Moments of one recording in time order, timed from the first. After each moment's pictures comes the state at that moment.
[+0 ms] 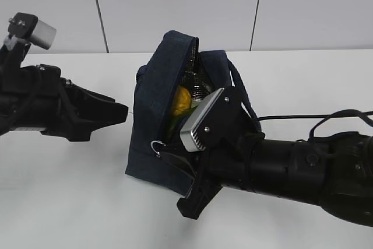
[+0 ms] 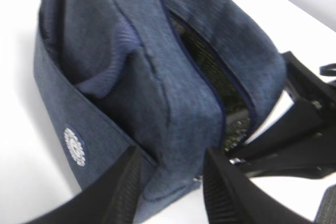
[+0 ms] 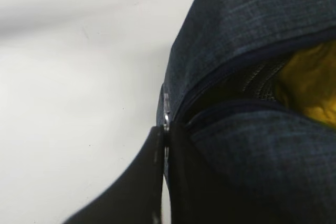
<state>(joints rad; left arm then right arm) -0.31 1.37 -0.65 -1.57 0.60 1.65 0.64 1.71 -0.62 -0.47 -0.64 0.14</state>
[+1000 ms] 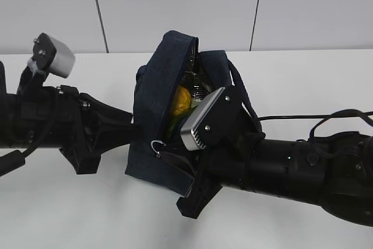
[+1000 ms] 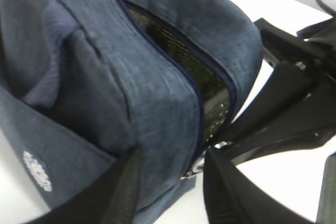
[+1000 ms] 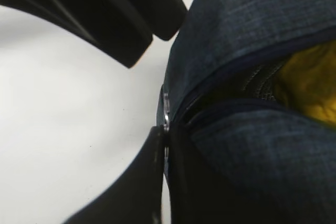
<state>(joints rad) -0.31 1.49 -0.61 -1.73 0.73 2.04 0.64 1.71 -0.62 -0.47 -0.64 0.16</state>
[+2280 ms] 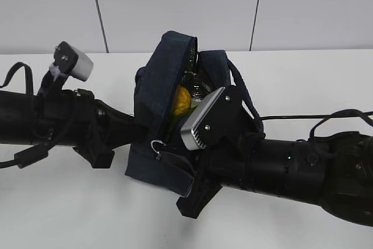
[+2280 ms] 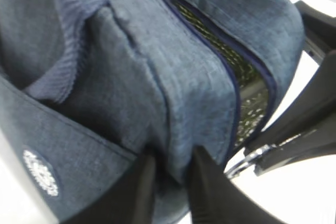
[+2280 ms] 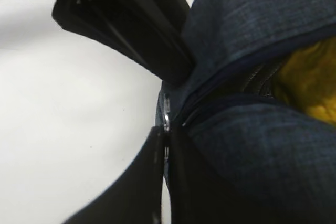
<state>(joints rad) -0.31 1.62 -0.68 -1.73 0.73 2.04 0.64 1.71 -0.62 -0.47 -0.64 0.16</state>
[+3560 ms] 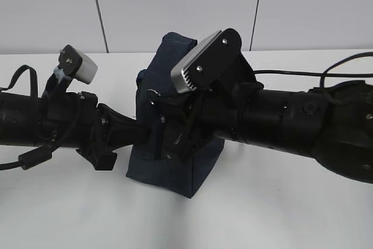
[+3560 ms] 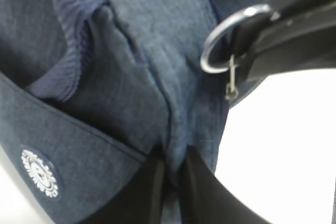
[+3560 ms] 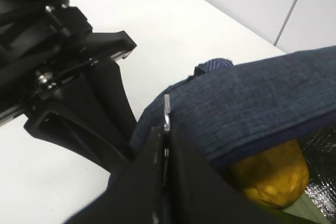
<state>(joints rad) -0.32 1.63 -0.68 -1.73 0.74 2.04 0.64 1.61 -0.76 -0.44 -0.47 0.15</state>
